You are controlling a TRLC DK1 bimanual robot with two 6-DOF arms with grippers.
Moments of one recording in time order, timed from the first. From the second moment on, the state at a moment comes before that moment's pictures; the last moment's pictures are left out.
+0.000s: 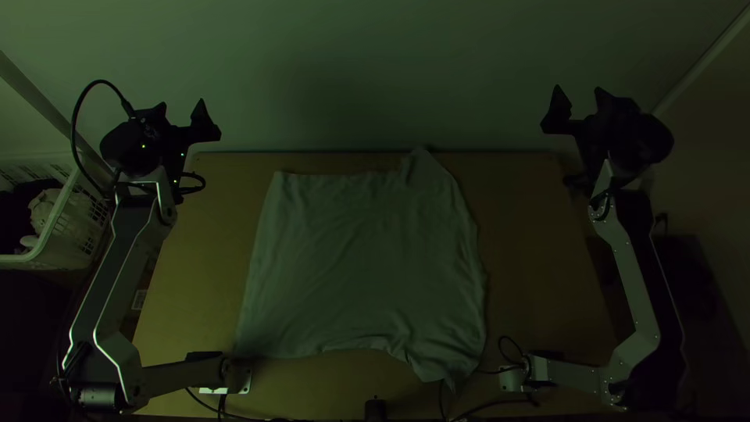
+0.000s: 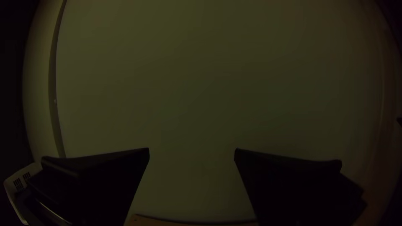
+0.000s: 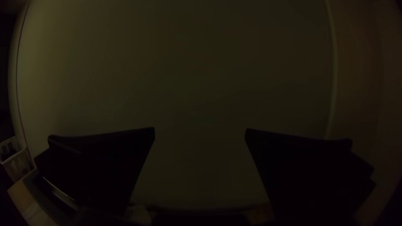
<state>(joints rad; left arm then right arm) 0.04 1.32 1.34 0.12 -0.09 0.01 -0.02 1.37 1.41 0.08 -0.04 0.01</state>
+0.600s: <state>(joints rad) 0.01 1.69 1.61 -0.21 -0.08 -0.06 0.08 1.79 1.73 -0.26 -0.04 0.14</state>
